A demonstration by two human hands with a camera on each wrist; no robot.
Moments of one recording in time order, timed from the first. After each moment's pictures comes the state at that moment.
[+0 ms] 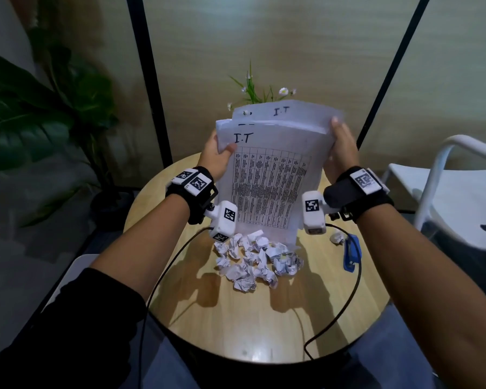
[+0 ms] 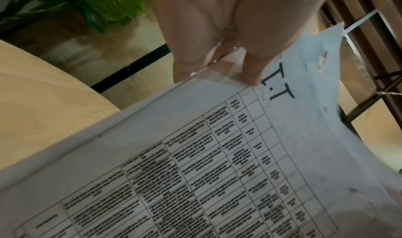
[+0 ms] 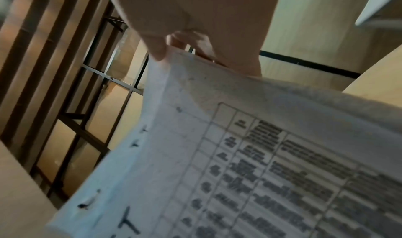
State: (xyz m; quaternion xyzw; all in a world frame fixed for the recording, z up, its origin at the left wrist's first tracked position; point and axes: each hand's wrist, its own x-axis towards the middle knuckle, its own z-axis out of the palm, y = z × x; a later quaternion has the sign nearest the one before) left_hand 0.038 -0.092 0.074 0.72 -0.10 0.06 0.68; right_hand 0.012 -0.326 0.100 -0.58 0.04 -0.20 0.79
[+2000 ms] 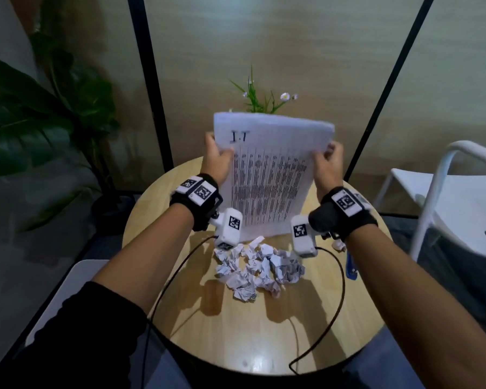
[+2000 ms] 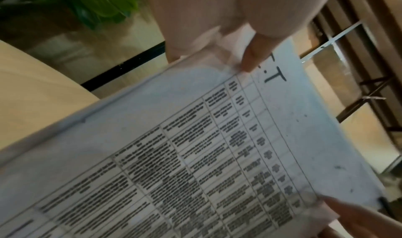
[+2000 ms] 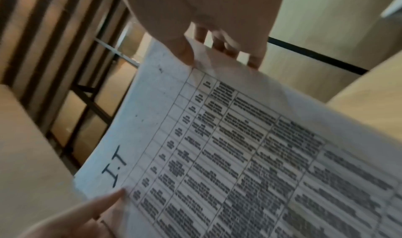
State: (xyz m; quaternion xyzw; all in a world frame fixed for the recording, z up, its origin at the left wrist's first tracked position) left_hand 0.041 -0.099 0.077 0.72 -0.06 0.09 0.69; right_hand 0.017 -0.305 0.070 -0.69 0.10 -0.26 0.67
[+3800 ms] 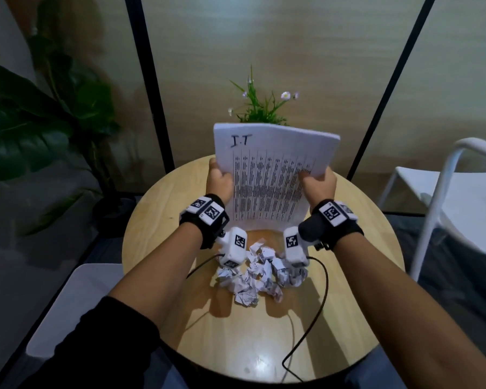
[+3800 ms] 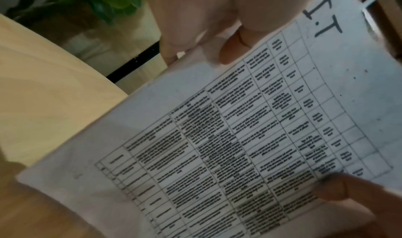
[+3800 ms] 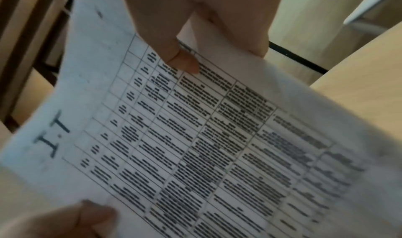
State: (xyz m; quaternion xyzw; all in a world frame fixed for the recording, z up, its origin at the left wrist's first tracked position) left_hand 0.035 -0.111 0.046 0.75 0.02 0.10 0.66; right_hand 0.009 -0.293 0.047 -0.71 0.18 -0.24 0.64
